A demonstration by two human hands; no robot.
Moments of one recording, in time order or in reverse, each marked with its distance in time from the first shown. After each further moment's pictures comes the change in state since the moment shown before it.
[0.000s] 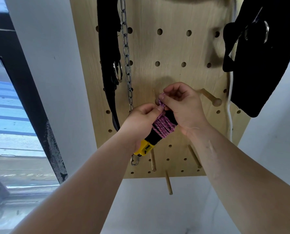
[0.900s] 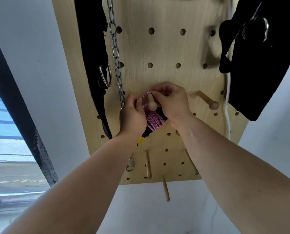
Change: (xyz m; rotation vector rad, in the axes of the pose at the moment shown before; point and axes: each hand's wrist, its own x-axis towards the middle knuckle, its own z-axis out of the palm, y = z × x) left_hand 0.073 -0.033 0.006 0.349 0.468 0.262; right_hand 0.060 0.042 -0.001 -0.250 0.120 0.077
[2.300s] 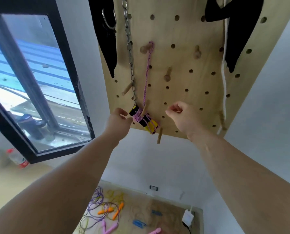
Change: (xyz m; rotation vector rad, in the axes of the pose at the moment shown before) left_hand -0.220 -0.026 -0.036 0.317 0.052 -0.496; right_hand -0.162 0.062 -0.148 -0.283 -0.450 0.169
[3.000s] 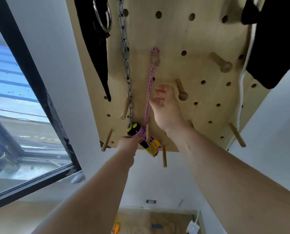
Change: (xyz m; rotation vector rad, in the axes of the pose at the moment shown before) left_hand 0.127 -0.041 0.067 -0.349 -0.305 -0.438; right_hand 0.118 -0.053 0.100 0.185 0.200 -0.046
